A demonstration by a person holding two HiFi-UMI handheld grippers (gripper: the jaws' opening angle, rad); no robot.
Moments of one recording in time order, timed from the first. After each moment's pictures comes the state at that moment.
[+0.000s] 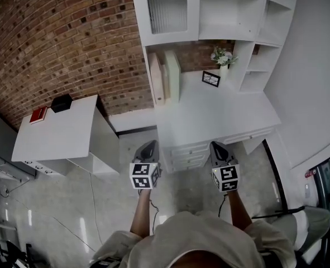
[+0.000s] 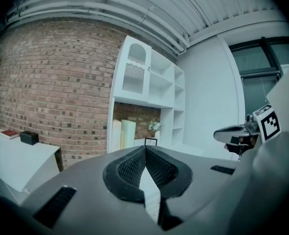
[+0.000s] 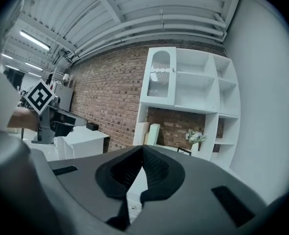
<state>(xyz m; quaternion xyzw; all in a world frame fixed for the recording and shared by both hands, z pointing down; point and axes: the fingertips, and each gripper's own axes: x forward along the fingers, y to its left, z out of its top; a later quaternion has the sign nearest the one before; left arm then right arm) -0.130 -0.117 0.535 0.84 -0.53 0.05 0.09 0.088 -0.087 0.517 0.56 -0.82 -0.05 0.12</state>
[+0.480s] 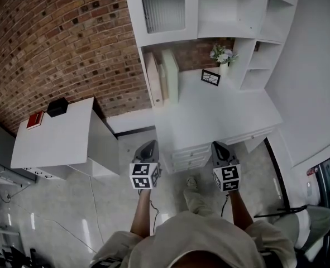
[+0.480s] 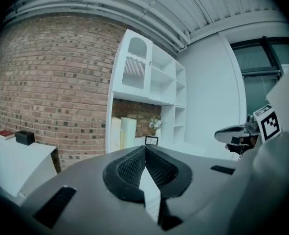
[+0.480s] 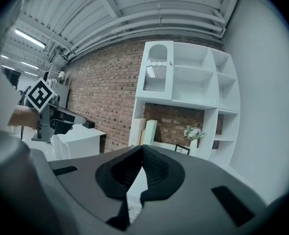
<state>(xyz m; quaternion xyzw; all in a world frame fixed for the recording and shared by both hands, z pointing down) -0.128 -0.165 0.546 0.84 -0.52 0.06 0.09 0.097 -0.130 0.533 0.57 -0.81 -0.03 0.13</state>
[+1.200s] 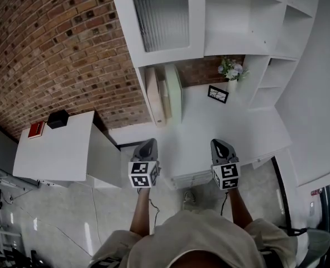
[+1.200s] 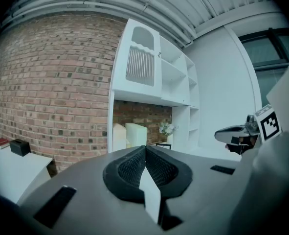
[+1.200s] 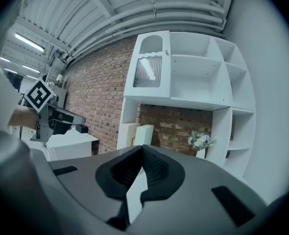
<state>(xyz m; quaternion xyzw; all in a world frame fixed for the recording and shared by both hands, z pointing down) -0.113 -0.323 0.533 0.83 -0.55 0.07 0.07 0.116 -0.303 0.527 0.55 -0.83 -0.04 0.10</state>
